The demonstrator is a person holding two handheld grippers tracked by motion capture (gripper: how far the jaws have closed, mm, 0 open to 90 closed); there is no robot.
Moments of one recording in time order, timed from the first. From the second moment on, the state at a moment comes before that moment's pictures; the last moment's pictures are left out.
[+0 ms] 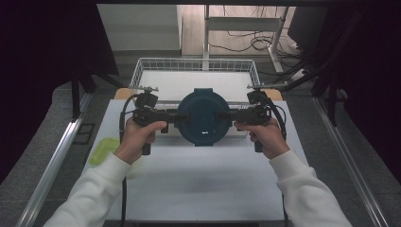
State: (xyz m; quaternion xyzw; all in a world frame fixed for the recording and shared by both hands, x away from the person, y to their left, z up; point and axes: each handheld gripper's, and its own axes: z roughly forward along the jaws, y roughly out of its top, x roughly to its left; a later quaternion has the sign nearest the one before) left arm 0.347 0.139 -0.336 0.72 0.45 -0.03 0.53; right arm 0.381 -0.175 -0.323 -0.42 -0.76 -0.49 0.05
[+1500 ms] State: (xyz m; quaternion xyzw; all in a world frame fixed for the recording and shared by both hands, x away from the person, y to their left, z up) left arm 0.442 0.154 -0.280 0.71 0.45 -0.02 0.55; right arm 0.474 -0.161 -0.258 -0.42 -0.76 -0.49 0.03
